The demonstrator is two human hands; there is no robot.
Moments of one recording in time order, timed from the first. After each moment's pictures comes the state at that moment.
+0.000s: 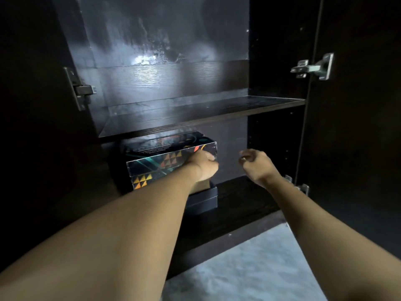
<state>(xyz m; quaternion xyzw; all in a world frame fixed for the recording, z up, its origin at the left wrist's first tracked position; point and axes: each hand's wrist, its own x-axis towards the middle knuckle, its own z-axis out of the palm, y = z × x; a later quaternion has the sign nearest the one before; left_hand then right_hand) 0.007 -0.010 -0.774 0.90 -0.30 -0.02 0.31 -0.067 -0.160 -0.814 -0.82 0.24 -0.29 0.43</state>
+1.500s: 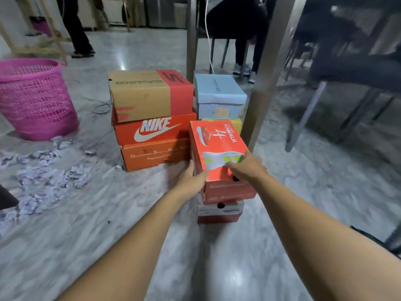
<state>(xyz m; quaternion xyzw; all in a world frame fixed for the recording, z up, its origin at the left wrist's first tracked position) -0.677 -0.114 -0.942 0.50 -0.64 -0.57 0.15 -0.853 -0.071 -0.934 -0.31 0.90 -0.22 0.20</state>
